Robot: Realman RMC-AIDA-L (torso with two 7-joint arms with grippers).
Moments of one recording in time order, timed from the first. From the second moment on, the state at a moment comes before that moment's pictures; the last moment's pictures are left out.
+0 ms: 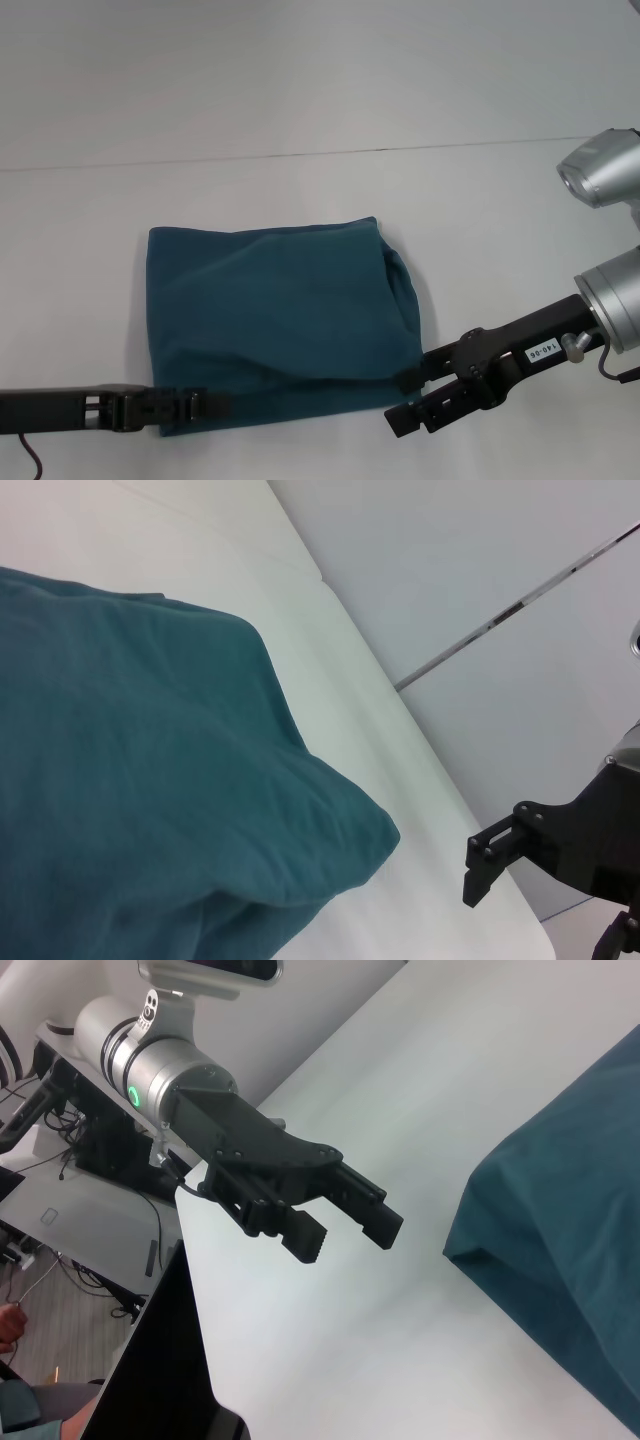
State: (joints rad) left arm -0.48 -2.09 0.63 0.76 2.18 1.78 -2.05; right arm 0.71 2.02 -0.83 -0.69 -2.23 -1.79 1.95
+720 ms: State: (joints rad) left arm -0.49 -2.09 0.63 0.76 2.17 1.79 -2.02; right arm 0.71 2.02 -0.83 -0.69 -2.24 -1.80 1.95
